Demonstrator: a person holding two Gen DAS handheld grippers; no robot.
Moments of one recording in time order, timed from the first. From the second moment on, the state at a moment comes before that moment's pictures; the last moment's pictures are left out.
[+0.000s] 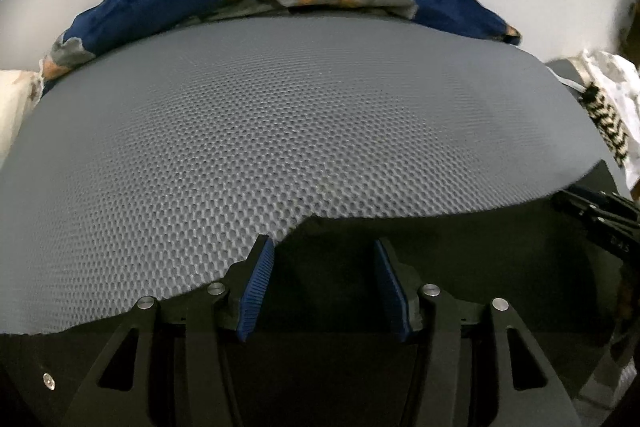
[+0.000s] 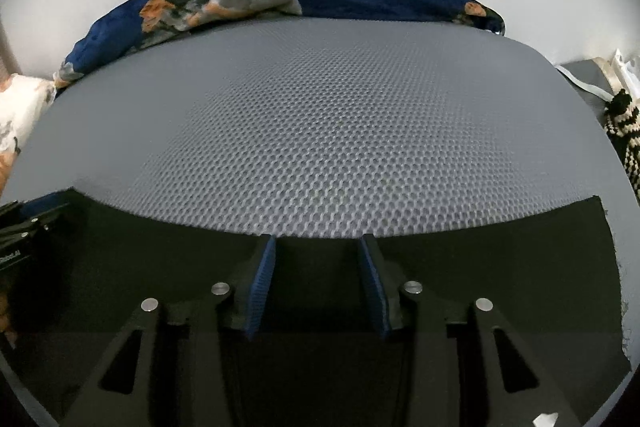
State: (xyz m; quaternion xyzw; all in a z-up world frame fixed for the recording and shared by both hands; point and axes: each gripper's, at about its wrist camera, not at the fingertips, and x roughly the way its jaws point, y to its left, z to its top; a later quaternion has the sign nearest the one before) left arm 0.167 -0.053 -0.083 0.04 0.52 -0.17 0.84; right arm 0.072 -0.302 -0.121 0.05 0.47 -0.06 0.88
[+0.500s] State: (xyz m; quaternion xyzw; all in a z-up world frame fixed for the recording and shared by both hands) left arm 0.146 -0.051 -0.059 0.03 0.49 -0.14 0.86; right arm 0.072 -0.299 -0.118 0.04 0.46 -0.05 0.89
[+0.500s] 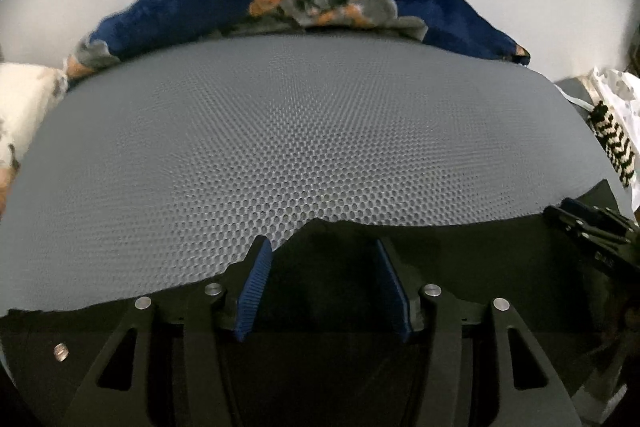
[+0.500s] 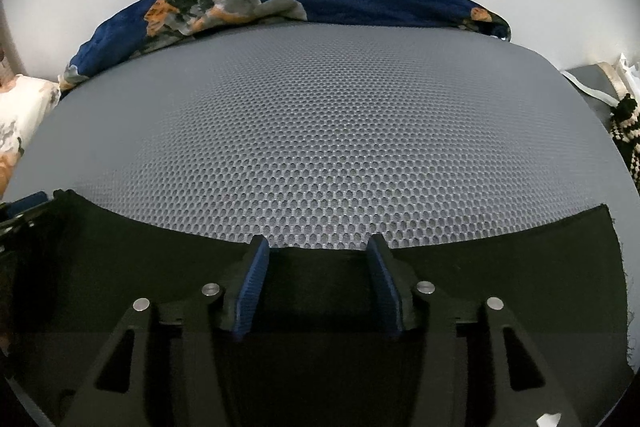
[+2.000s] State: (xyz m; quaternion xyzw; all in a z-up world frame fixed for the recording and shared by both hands) left arm 0.057 0.005 -0.065 0.02 0.53 -0.05 0.85; right arm -0.079 -0.548 -0.106 0.16 0.48 -0.18 0.84
